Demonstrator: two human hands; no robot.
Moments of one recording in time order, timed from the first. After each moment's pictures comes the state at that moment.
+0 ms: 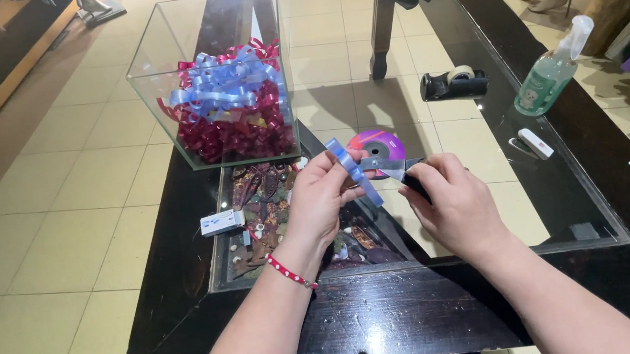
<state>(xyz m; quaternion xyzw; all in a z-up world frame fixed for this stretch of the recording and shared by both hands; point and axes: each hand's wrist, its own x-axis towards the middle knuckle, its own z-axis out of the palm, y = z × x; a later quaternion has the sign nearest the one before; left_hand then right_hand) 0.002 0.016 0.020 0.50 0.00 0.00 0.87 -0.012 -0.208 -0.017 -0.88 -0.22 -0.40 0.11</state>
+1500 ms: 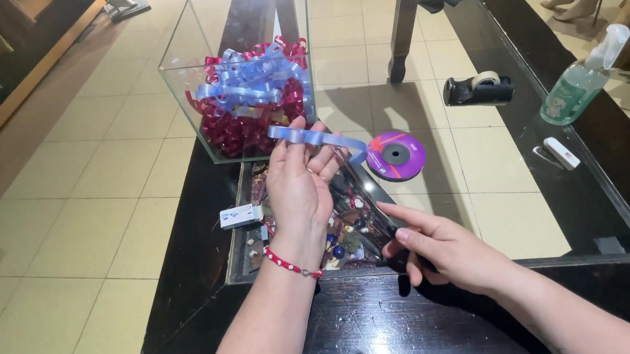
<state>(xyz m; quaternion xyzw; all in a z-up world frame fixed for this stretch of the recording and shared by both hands) 0.016 0.059 0.041 0.30 0.09 0.14 0.94 -0.061 -0.167 0.004 -0.68 -0.09 0.23 0.69</state>
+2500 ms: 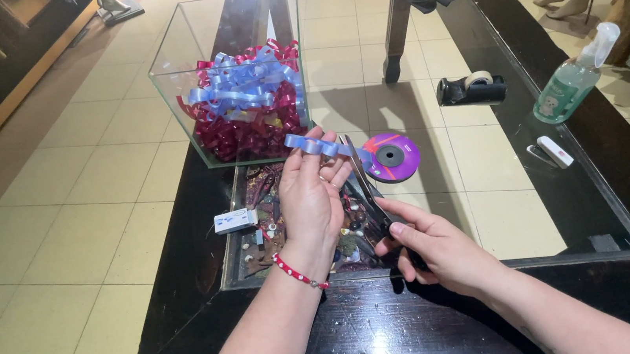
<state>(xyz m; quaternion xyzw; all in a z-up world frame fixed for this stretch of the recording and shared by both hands) 0.020 0.034 0.015 0.33 0.08 0.13 0.93 -0.059 -0.157 0.000 -0.63 -0.06 0.21 0.75</state>
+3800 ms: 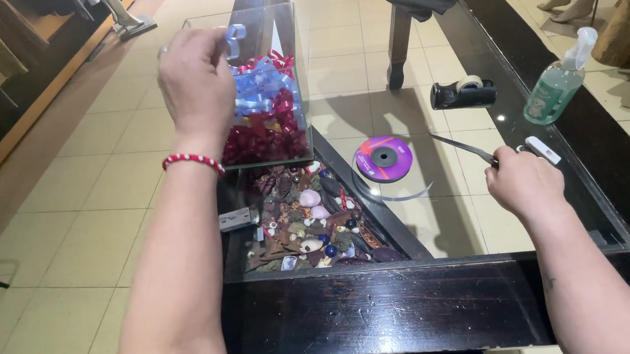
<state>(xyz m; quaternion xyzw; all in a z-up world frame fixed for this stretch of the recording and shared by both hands) 0.088 0.178 0.160 0.81 -0.14 0.54 0.18 0.026 -0.282 0.034 -0.99 0.12 0.04 0.04</state>
